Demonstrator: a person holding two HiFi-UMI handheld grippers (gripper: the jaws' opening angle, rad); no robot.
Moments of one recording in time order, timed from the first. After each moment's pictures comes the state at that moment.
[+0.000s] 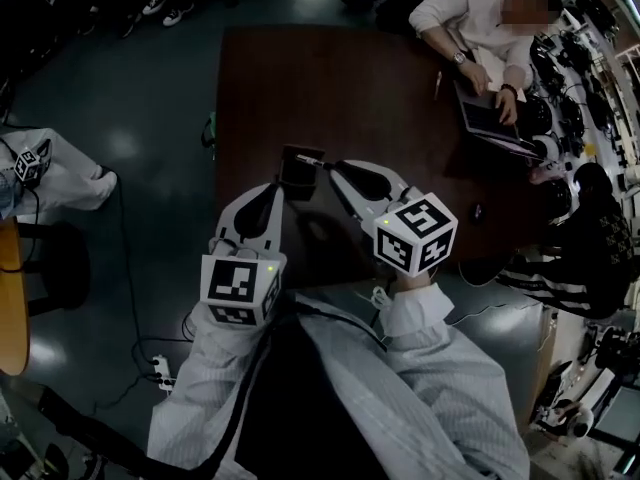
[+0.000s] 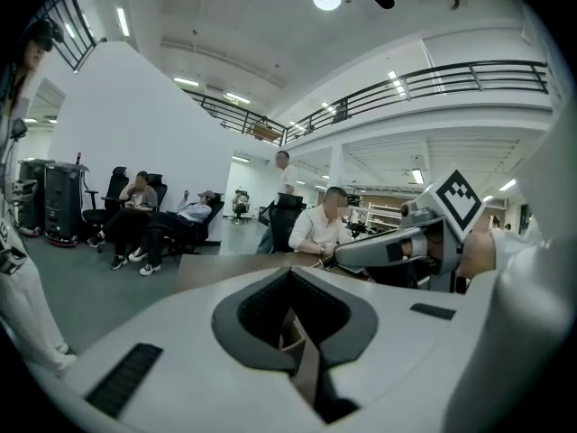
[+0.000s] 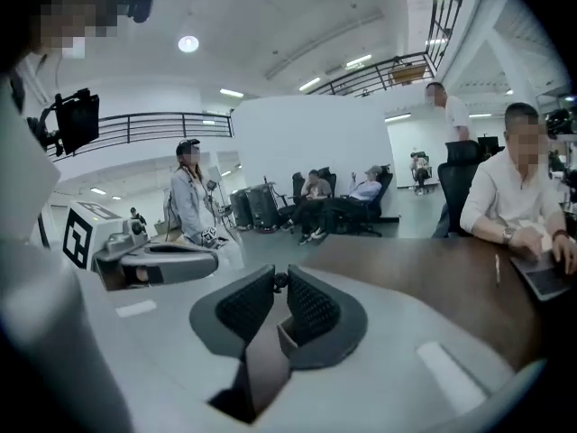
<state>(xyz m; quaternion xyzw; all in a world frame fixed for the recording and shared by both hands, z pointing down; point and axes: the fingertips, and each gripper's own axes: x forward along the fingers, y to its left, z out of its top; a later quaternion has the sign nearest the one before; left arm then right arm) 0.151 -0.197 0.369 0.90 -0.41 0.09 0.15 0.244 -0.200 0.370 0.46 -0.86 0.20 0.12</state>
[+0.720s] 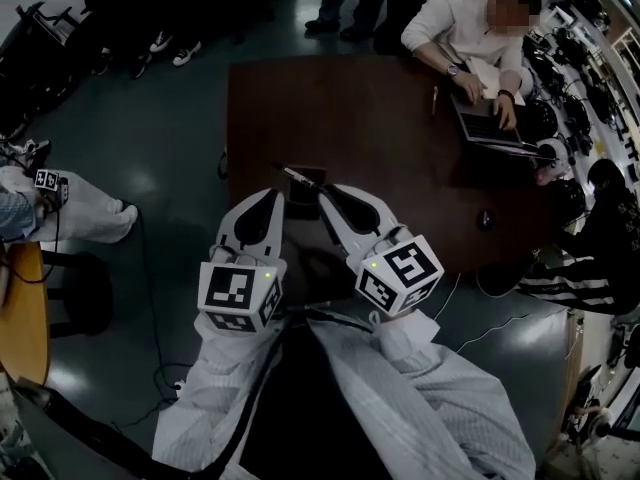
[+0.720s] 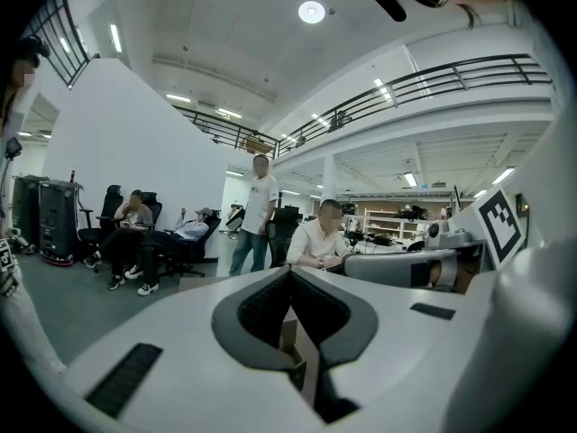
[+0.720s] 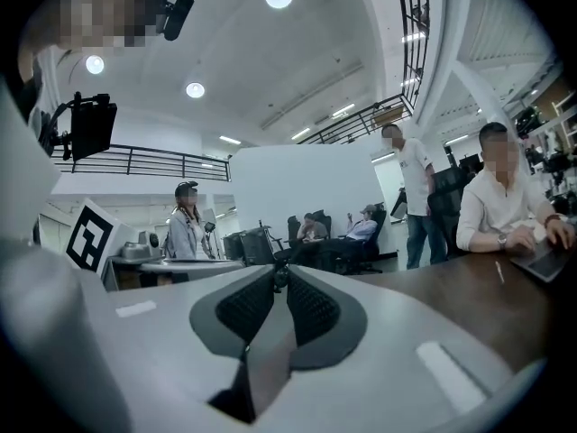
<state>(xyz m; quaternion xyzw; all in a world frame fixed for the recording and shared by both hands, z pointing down) 0.159 -0.191 0.325 0.91 -0.40 0.06 0.10 0.226 -0.168 0.321 0.50 -0.85 0.13 -0.01</state>
